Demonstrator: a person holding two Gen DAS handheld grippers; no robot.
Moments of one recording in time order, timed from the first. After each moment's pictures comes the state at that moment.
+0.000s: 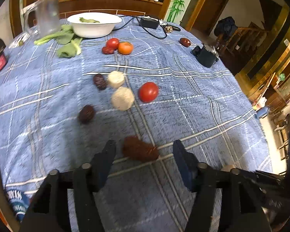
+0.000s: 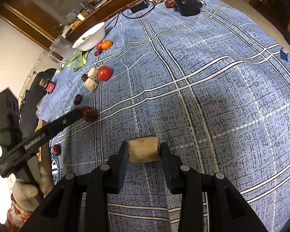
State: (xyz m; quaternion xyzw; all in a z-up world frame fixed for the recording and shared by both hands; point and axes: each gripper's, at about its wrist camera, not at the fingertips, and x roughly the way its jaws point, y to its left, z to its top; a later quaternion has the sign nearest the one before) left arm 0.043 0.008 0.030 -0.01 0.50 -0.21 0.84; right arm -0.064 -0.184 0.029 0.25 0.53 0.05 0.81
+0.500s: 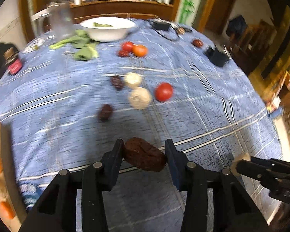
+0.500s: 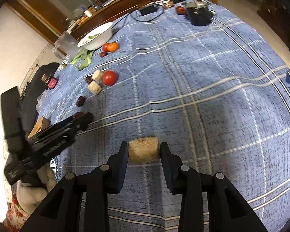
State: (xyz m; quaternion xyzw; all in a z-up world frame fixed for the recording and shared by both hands) left arm 0.030 0.031 0.045 0.01 0.49 -0.15 0.86; right arm -0.045 -0.173 0.044 0.21 0.52 0.07 0.82
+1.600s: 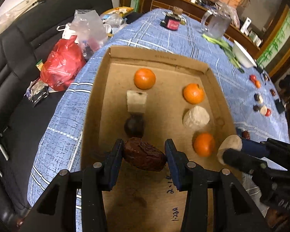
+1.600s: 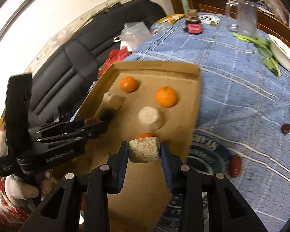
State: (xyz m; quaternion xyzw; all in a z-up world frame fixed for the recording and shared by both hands) left arm -0.078 0.362 0.047 -0.13 0.51 0.06 0.85; right arm -0.038 0.207 0.065 -0.03 0.52 0.36 0.77
